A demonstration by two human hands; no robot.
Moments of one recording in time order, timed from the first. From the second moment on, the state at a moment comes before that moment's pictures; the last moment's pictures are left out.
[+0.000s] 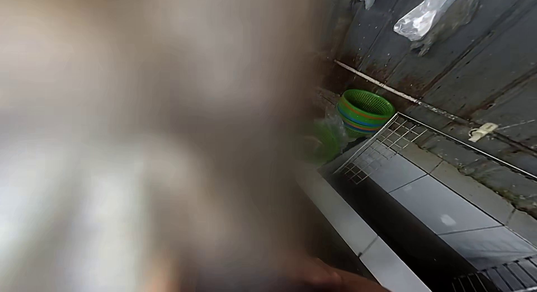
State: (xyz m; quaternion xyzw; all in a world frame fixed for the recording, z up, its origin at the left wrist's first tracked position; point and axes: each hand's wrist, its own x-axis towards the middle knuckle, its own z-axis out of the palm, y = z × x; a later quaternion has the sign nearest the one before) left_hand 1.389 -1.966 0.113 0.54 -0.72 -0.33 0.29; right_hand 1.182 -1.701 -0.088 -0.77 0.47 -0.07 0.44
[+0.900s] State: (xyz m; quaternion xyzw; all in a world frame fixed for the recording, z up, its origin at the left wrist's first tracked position) left_hand 1.314 -2.271 -0.013 0.09 -0.64 -0.76 0.00; right_hand 1.267 -2.035 -0.135 -0.69 0.59 -0.07 0.42
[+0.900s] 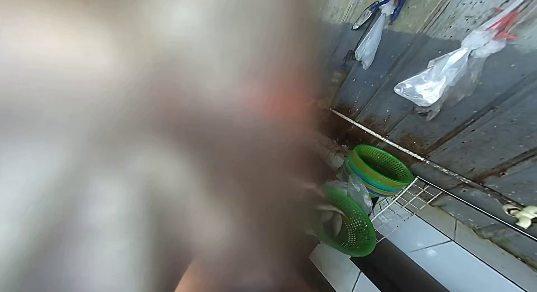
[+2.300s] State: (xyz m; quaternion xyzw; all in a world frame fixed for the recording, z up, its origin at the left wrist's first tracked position) left_hand 1.550 -2.408 0.036 0.30 -0.72 -0.53 0.33; right_hand 1.401 -2.076 -0.157 -0.56 0.71 -0.18 0.40
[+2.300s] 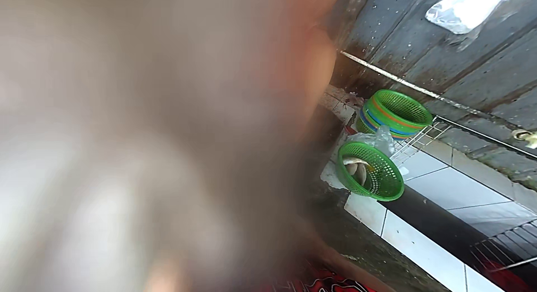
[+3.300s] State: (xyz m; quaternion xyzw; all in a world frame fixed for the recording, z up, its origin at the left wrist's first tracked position) left_hand 1.485 -2.121 -0.095 0.24 -0.79 -0.50 0.27; right_hand 1.377 -2.063 -0.039 -0.55 0.68 -0.12 0.47
